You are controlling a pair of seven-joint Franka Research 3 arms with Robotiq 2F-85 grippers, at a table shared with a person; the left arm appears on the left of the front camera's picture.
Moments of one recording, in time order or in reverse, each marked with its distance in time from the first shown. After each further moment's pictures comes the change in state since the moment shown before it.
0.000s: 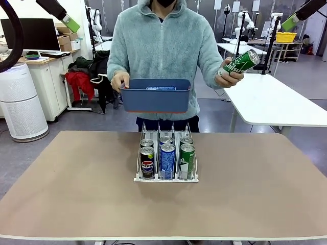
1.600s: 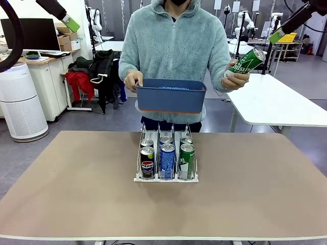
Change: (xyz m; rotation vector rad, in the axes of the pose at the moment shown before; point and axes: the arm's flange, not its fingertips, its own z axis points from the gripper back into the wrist) left arm 0.000 0.000 0.000 0.000 0.000 0.000; right arm -0.004 -0.014 -0.051 0.049 0.014 -0.006
